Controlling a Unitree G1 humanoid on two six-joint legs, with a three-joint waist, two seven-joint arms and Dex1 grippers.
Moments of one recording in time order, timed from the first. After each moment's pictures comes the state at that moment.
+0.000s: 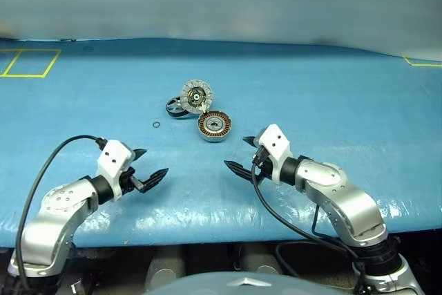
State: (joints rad) left arm 0.18 0.63 0.14 -0.47 -0.38 0.57 -0.68; right arm -0.13 -0.47 0.19 -0.51 0.30 0.75 0.57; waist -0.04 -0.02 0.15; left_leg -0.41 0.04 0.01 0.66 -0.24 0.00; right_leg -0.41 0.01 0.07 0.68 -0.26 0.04
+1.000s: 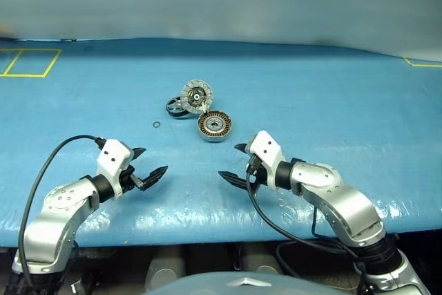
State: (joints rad) left arm 0.16 0.61 0.14 -0.43 -0.37 0.55 -0.66; right arm -0.16 -0.51 0.28 -0.52 0.29 0.76 0.62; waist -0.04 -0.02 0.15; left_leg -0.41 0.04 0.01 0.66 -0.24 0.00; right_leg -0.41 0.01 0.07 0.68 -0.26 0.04
